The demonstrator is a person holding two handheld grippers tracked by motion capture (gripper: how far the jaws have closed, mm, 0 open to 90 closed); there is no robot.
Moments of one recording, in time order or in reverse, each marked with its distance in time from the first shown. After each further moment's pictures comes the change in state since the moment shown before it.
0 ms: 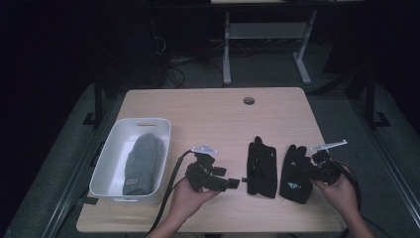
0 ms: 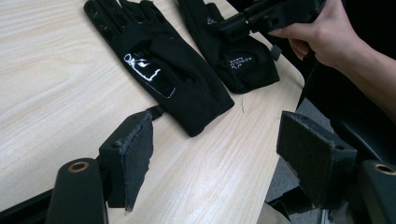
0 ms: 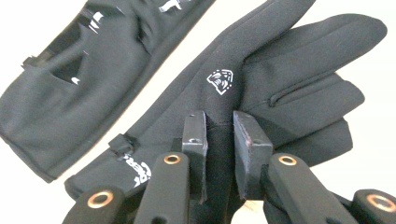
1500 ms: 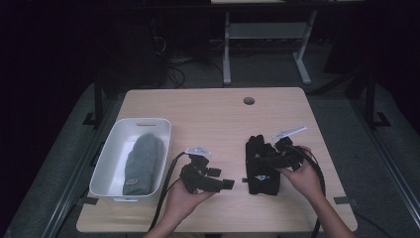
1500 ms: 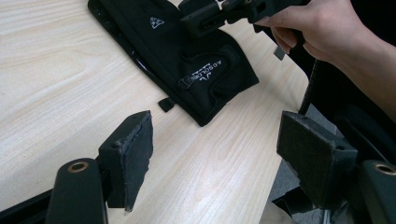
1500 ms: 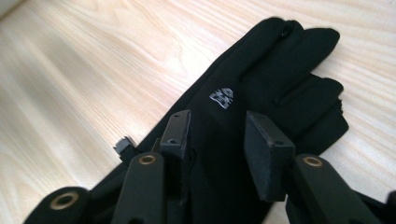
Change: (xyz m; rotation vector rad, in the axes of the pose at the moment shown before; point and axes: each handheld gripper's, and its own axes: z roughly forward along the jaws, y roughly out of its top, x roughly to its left) left arm 0.007 -0.009 -0.009 -0.007 0.007 -0.016; right arm 0.075 0.065 0.031 -0.047 0.093 -0.175
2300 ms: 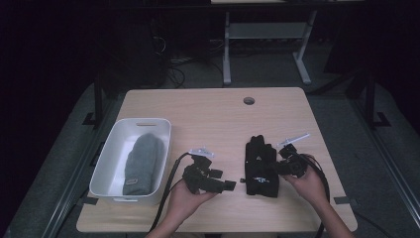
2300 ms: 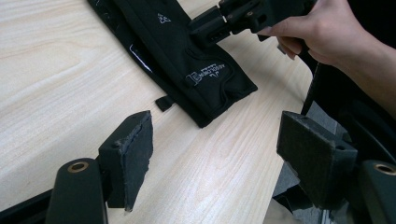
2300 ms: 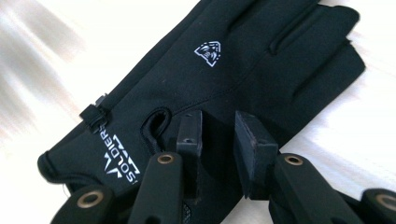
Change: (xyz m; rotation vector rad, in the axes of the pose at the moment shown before) left arm 0.002 -0.001 0.010 0.030 0.000 -0.001; right arm -0.011 -0.025 0.007 0.075 0.026 0.060
